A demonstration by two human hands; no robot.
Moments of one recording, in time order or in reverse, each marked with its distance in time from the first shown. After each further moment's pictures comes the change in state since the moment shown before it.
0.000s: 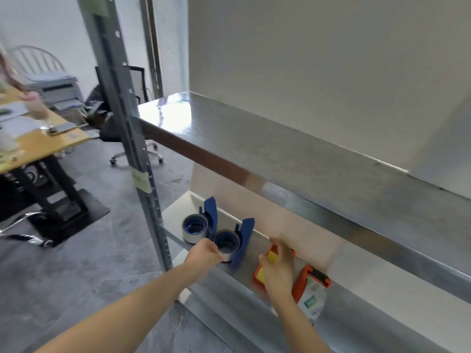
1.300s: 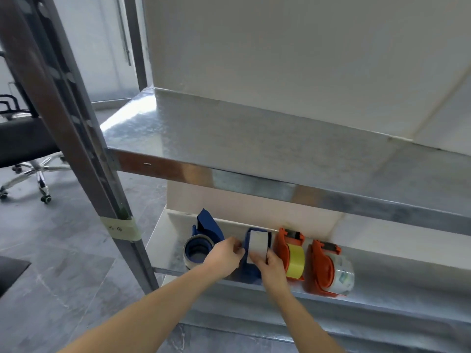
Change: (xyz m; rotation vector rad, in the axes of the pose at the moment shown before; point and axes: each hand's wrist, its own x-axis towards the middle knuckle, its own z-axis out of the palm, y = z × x) left_hand 0.092 0.018 -0.040 0.481 -0.438 0.433; right_hand -0.002 -0.030 0.114 0.444 0.025 0.308
